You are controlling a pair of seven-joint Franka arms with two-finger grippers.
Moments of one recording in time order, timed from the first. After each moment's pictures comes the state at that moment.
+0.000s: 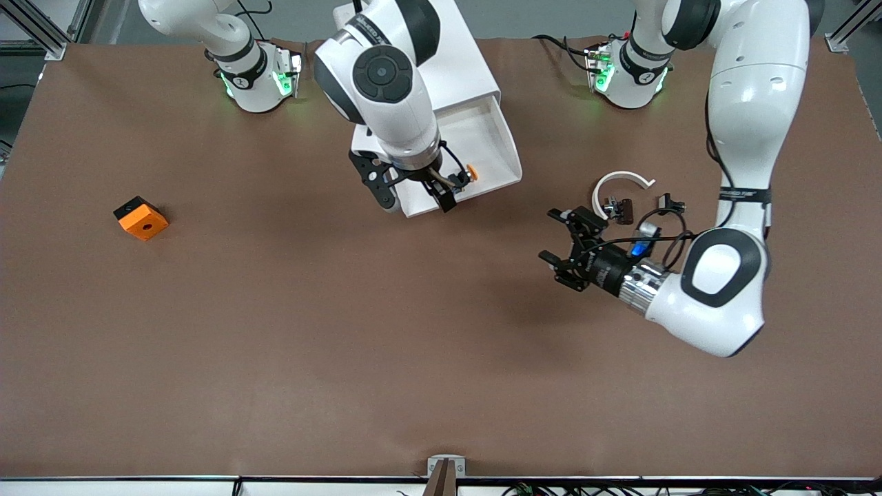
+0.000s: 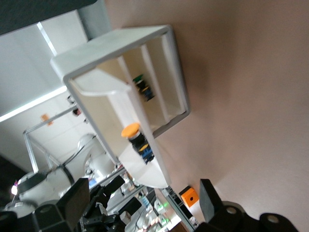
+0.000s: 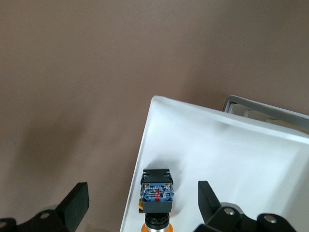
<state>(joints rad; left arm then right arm) -0.20 0.76 0.07 -1.17 -0.95 1.23 -1.97 0.84 0.45 -0.07 -1.39 0.20 1.85 1.71</state>
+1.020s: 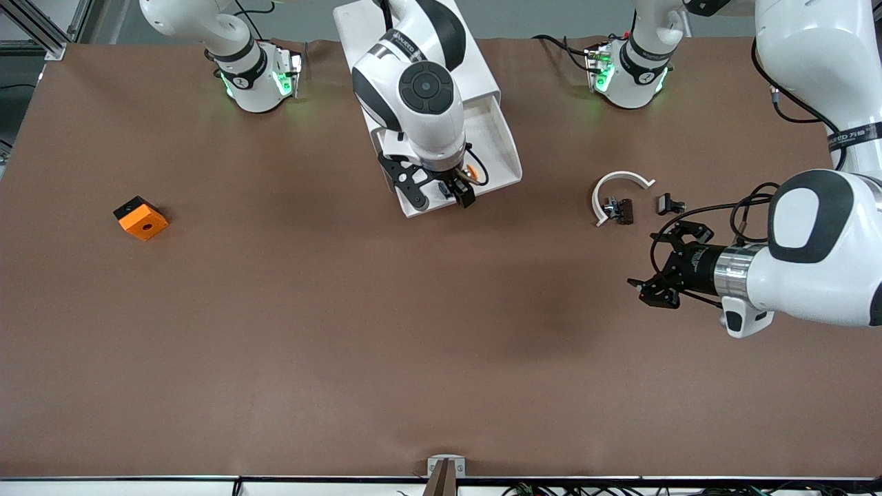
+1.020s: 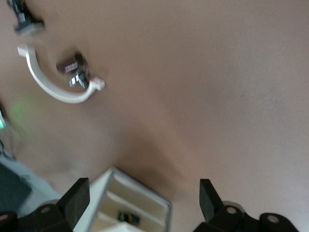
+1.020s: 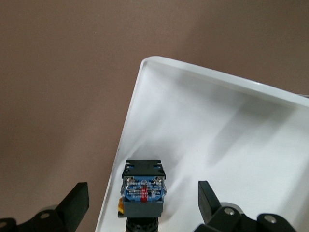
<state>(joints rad) -0.22 0.61 0.17 -1.16 -0.44 1.38 -1.07 0.89 0.51 -0.08 -1.39 0.20 1.85 1.71</state>
